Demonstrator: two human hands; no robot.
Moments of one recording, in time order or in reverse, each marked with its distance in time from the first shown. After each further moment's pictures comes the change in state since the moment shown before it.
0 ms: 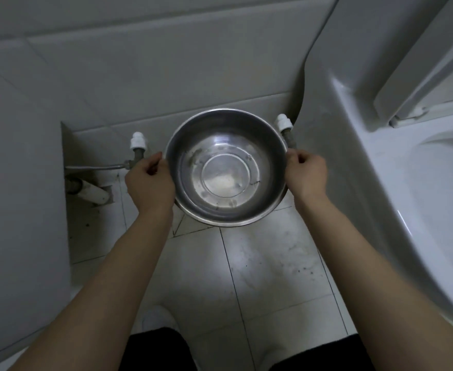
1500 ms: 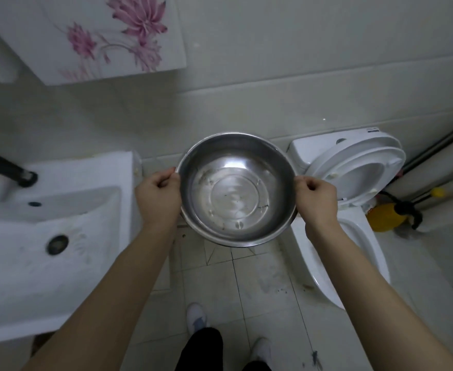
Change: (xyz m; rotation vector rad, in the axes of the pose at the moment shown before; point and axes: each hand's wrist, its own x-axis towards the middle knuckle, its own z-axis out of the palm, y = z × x) left_hand -0.206 0.496 -0.241 -0.086 0.002 0.173; right_hand -0.271 -0.369 -0.333 0.209 -0.009 -0.120
